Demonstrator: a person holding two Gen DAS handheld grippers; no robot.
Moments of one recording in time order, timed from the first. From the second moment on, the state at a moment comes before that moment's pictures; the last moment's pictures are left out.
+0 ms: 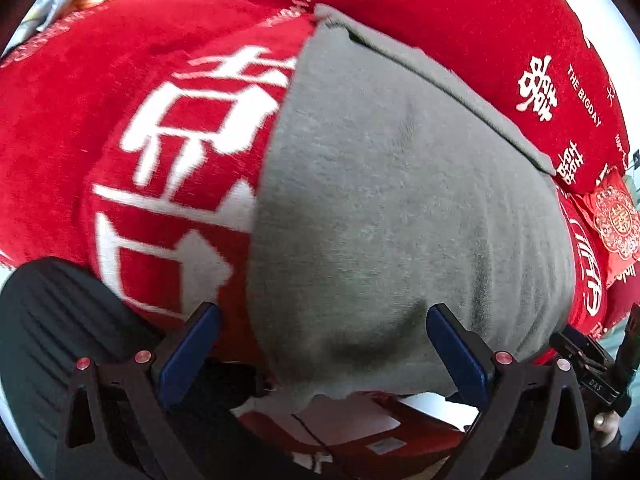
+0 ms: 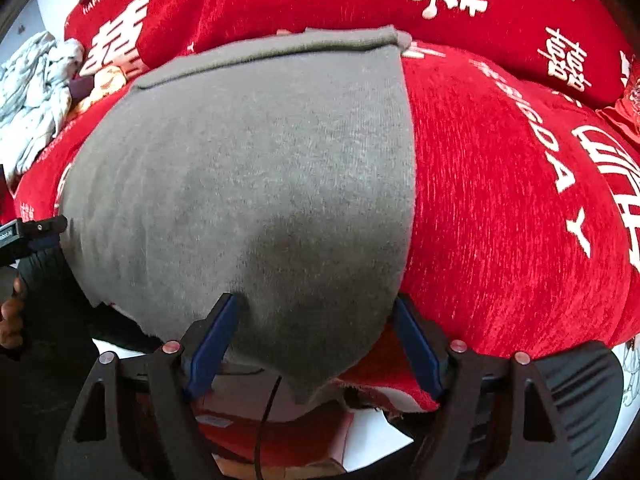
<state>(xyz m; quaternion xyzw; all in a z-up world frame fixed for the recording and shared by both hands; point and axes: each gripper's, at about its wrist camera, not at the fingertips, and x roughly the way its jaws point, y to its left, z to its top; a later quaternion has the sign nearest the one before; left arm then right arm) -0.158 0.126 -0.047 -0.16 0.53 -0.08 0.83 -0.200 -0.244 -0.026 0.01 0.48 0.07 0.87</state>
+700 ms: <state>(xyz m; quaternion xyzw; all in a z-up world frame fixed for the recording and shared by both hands) -0.174 0.105 -0.043 -0.13 0.50 -0.07 0.86 -0.208 -0.248 -0.029 0.05 0.48 0.11 0.87</state>
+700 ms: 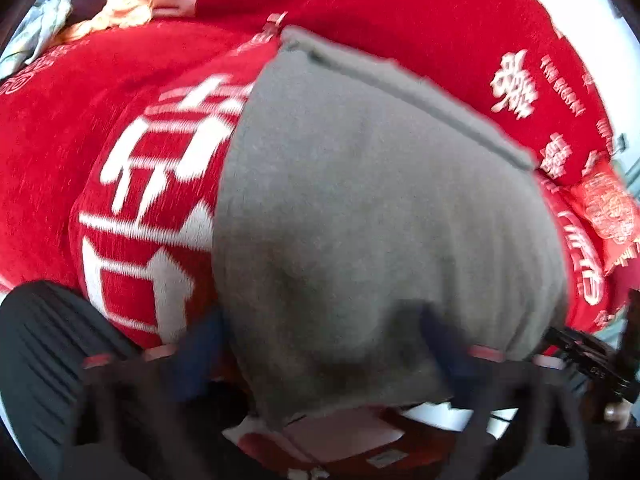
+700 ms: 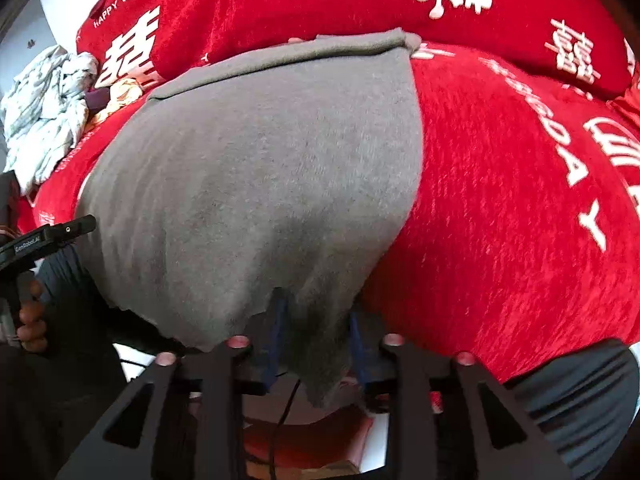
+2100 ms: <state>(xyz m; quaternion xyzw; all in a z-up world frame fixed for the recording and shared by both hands) -0.086 0.119 0.028 -0.20 0.41 -0.11 0.88 -0.084 -0.279 0.027 0.18 0.40 0.18 0.88</state>
